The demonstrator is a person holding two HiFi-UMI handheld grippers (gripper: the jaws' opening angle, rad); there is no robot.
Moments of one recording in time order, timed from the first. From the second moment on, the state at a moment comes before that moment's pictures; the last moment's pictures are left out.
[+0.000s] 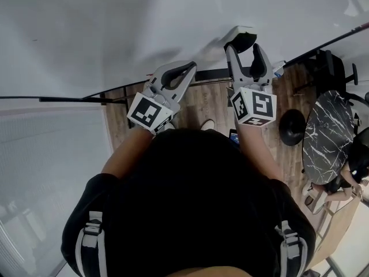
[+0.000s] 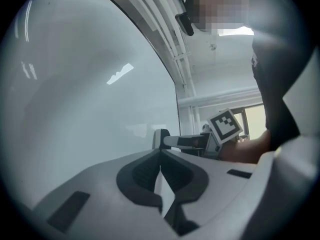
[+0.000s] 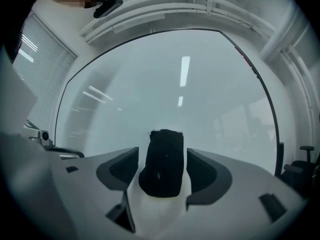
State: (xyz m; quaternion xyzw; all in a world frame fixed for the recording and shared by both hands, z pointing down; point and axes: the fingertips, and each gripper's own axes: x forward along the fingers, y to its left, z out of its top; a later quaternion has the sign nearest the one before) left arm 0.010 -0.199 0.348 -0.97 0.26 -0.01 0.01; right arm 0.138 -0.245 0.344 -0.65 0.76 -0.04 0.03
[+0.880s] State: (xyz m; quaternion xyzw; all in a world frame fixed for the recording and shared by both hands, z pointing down) left arm -0.016 -0.217 0.356 -0.97 0.24 -0.01 -0.01; right arm 0.142 -0.275 0.362 -0.68 0.73 -0.07 0.02
